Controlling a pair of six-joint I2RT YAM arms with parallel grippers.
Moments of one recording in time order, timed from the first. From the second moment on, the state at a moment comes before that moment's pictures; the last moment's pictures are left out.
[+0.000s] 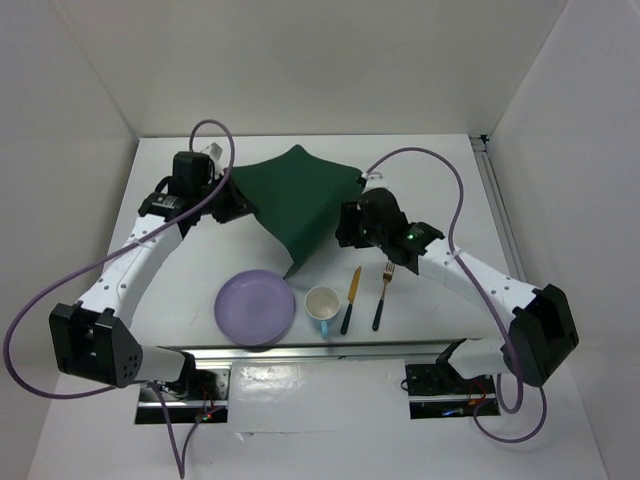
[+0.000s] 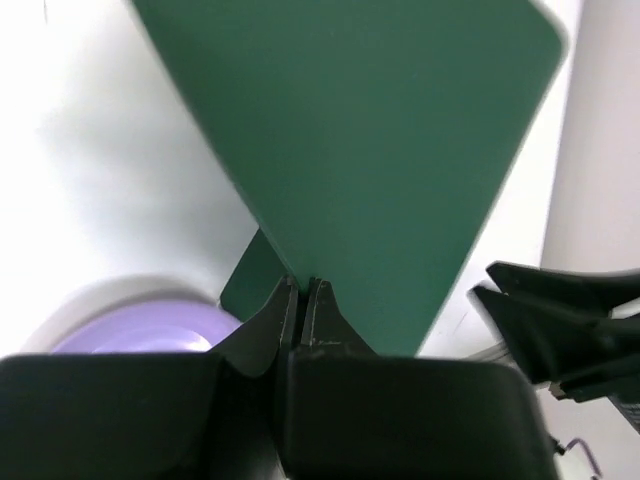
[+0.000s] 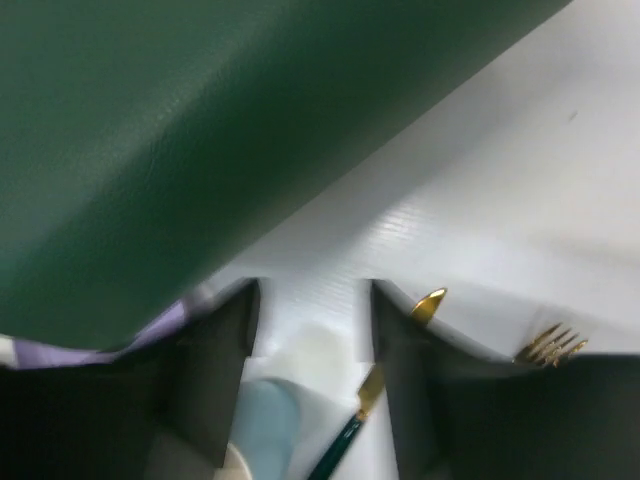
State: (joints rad) left arm -0.20 1.33 1.19 -0.57 0.27 -0.66; right arm 0.68 1.31 0.98 -0.30 0.19 0.47
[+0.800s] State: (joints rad) left arm -0.38 1.70 1.78 -0.57 0.18 -0.69; right arm 0.93 1.41 1.05 -0.07 0.32 0.55
